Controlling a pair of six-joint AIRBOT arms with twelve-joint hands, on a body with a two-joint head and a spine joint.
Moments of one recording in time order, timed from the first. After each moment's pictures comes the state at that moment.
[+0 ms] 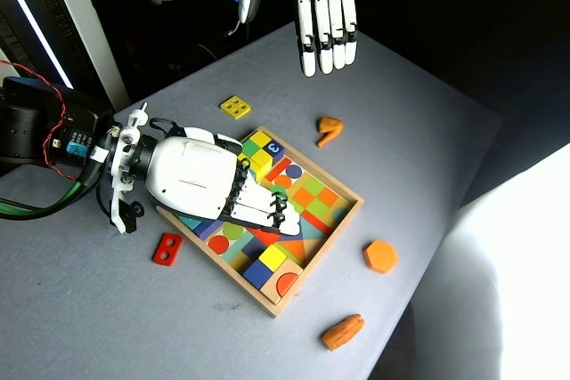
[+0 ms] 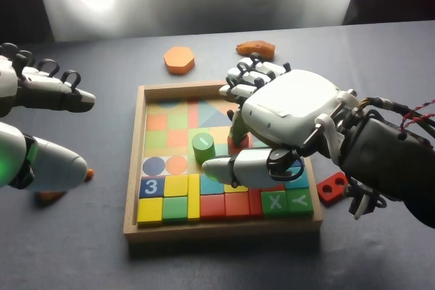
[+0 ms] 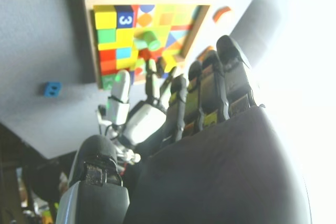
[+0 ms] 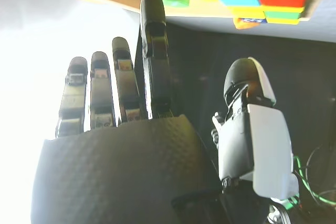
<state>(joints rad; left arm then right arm) -0.42 -0.45 0.62 0.24 0.93 0.89 -0.27 -1.32 1.03 0.94 0.55 -2.01</state>
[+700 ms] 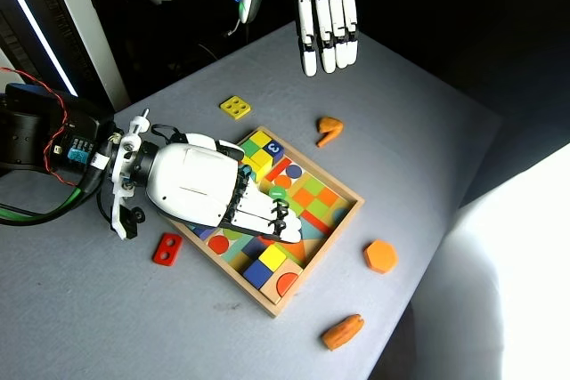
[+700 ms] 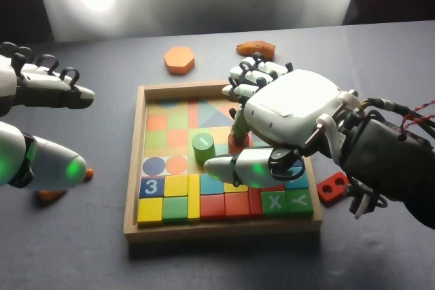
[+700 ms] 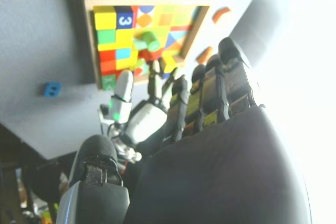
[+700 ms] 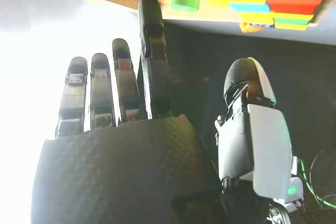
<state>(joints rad) -0.42 -0.45 0.62 0.24 0.93 0.89 -0.28 -1.32 1.04 0.92 0.55 -2.00</state>
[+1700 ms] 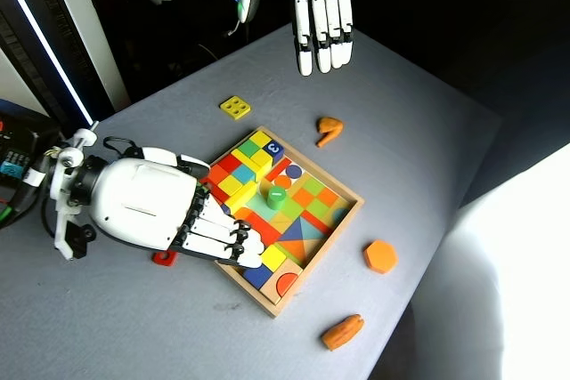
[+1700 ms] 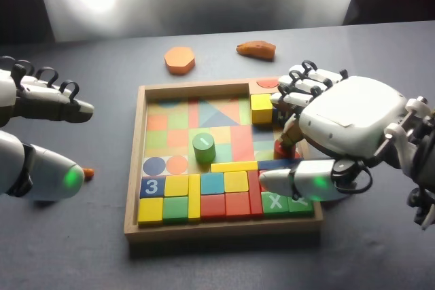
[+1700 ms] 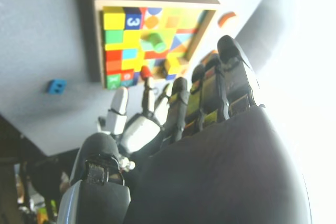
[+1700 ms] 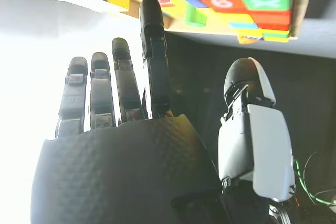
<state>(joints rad) -0.44 -0.45 0.62 0.23 1.00 0.86 -0.35 -1.13 0.91 0.90 0.52 -2.02</state>
